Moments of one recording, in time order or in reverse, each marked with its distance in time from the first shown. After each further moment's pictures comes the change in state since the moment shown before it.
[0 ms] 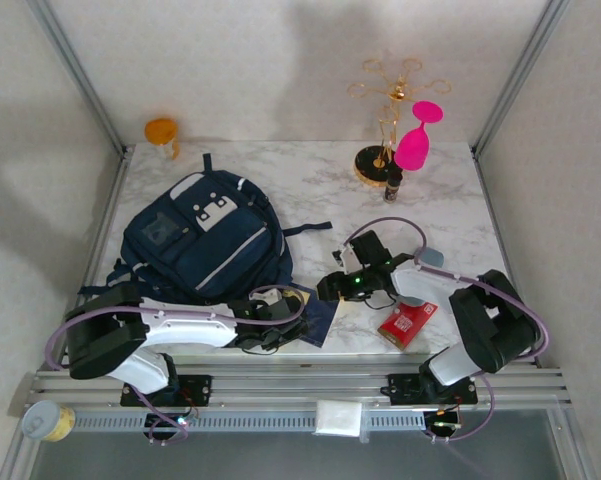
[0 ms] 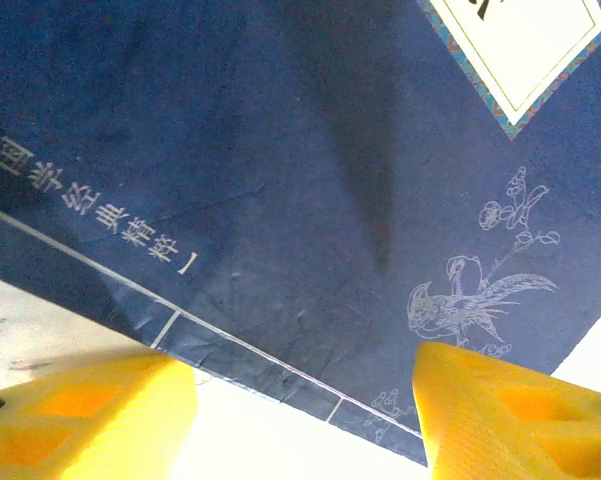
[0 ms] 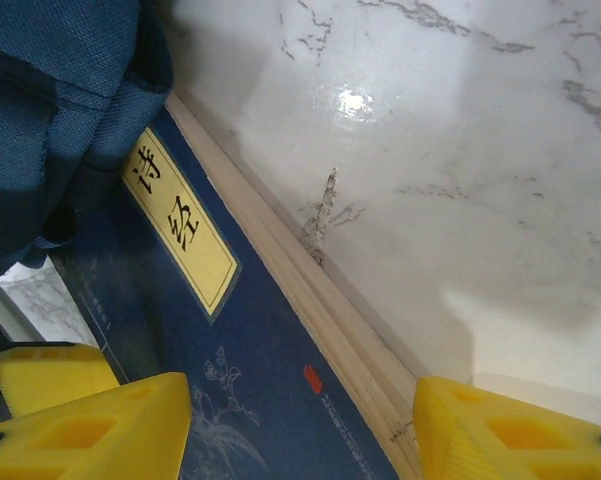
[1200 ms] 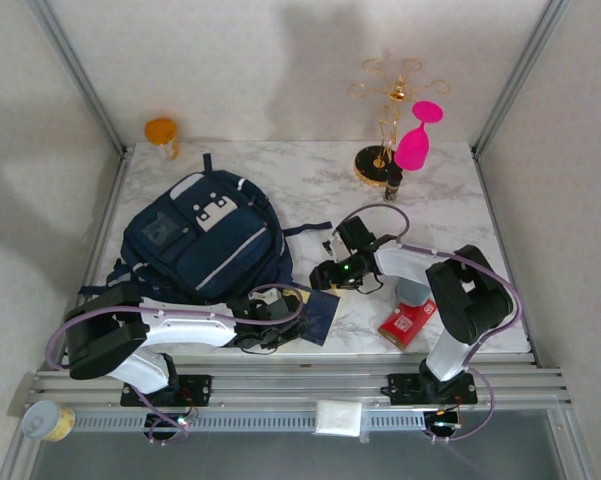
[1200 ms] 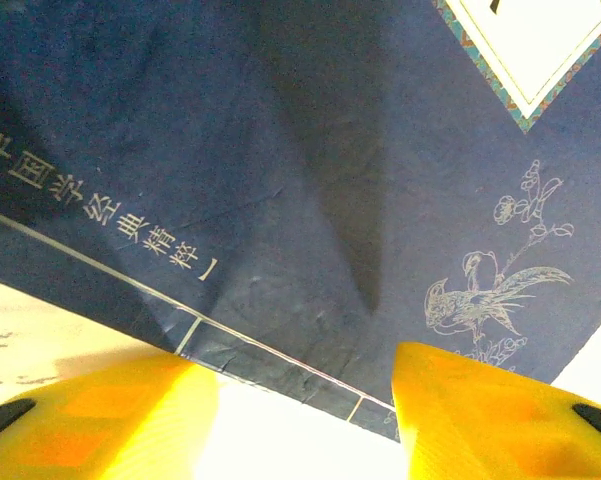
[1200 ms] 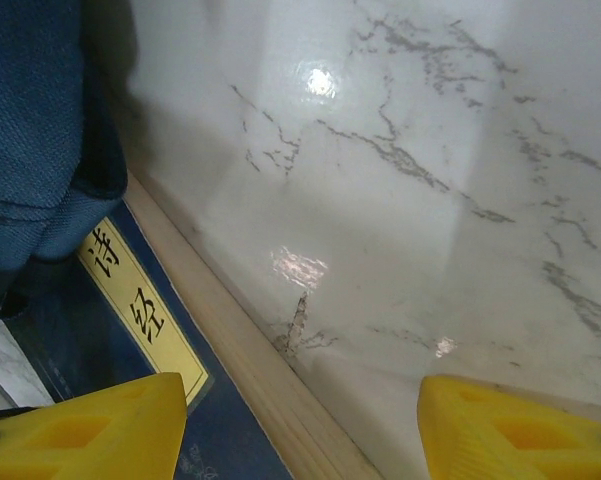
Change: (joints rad) left arm 0.009 -0.009 -0.021 0.023 0.008 0.005; right arm 0.007 0.205 0.204 -0.100 0.040 -0.070
